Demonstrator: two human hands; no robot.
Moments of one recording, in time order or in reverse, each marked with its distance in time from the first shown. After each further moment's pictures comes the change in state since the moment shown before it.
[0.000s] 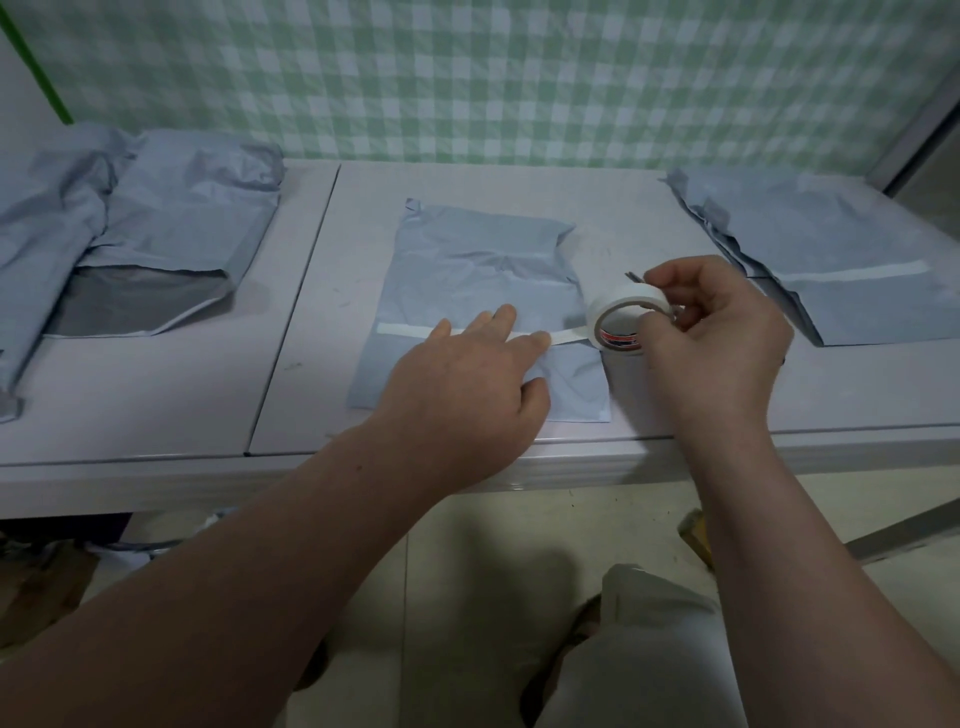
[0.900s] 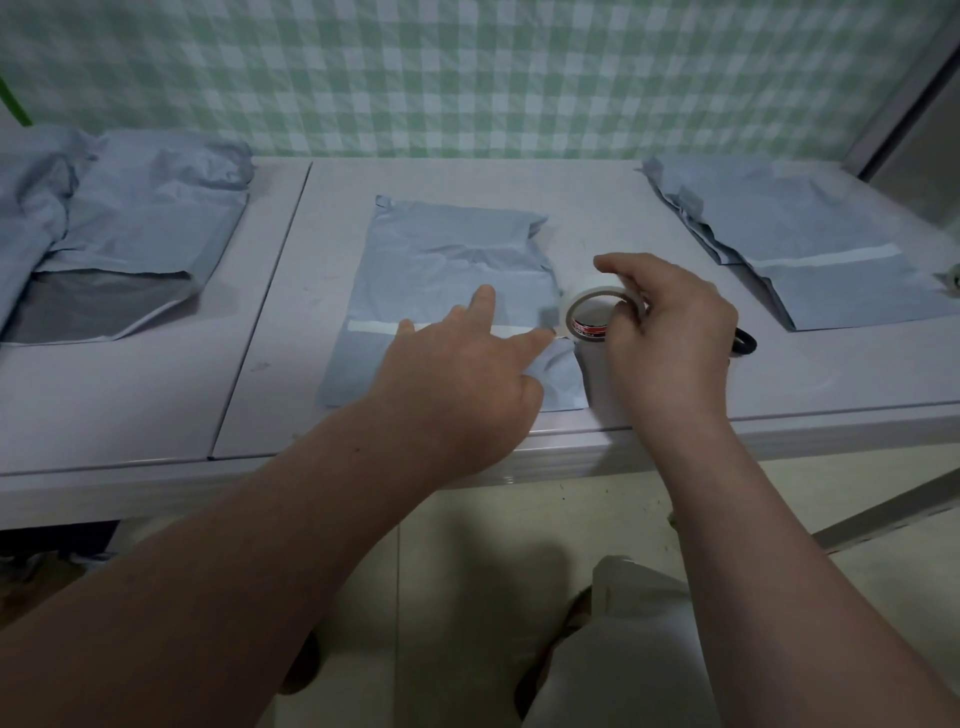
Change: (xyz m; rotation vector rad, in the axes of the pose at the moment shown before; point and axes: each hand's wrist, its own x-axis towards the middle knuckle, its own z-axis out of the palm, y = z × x) left_hand 0.007 0.019 -0.012 0.140 -0.130 -0.060; right_hand -0.003 0.005 0.003 -0.250 -0.046 -0.156
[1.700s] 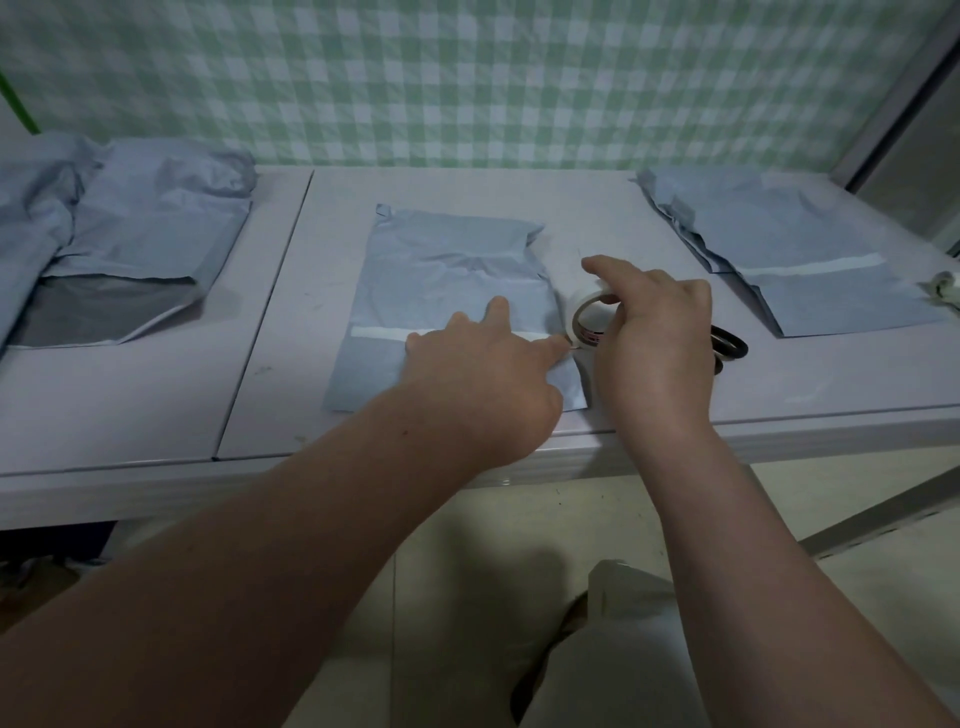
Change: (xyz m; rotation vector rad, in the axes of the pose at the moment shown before) left_hand 0.010 0.012 -0.001 -0.013 -0.036 0.005; right_hand -0.003 -0.003 -0.003 -0.168 -0.126 -0.010
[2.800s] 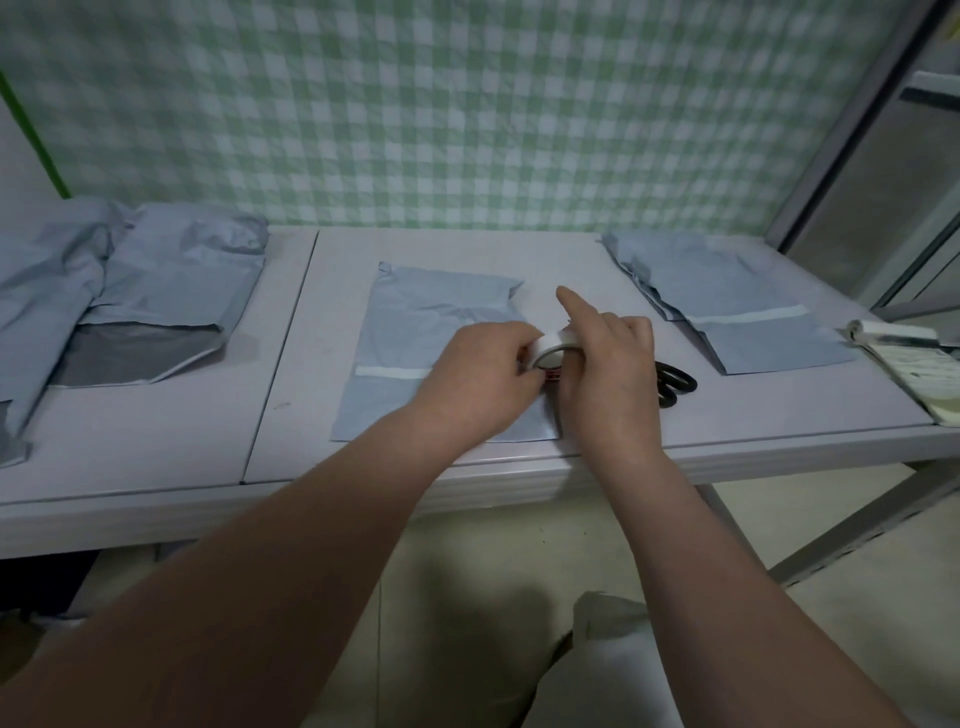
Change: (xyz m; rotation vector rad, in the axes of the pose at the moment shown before) left_hand 0.015 -0.003 -0.009 -0.581 0.337 0.067; right_hand -0.001 -0.005 0.008 -0.002 0.212 -0.237
